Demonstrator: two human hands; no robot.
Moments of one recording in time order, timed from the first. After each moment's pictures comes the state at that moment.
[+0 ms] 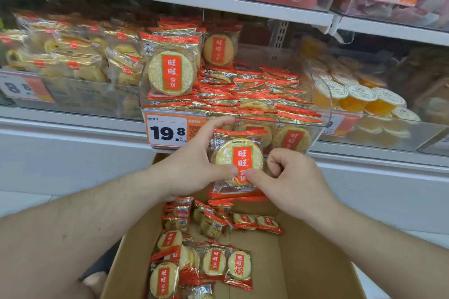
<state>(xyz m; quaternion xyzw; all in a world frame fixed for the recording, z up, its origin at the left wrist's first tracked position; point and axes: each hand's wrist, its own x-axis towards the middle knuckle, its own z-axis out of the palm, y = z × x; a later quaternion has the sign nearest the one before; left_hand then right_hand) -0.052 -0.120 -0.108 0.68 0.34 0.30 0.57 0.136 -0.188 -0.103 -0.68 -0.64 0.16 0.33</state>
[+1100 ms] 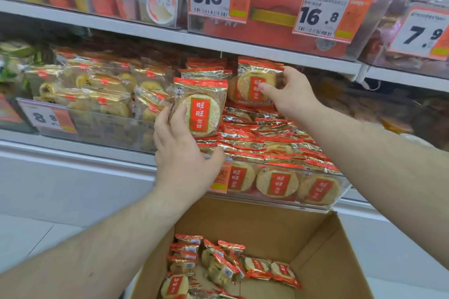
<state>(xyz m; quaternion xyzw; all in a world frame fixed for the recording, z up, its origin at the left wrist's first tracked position) -0.068 -0.075 -0.089 0.64 0.60 0.47 0.11 0.133 0.018 -0.008 -0.62 -0.63 0.15 0.45</state>
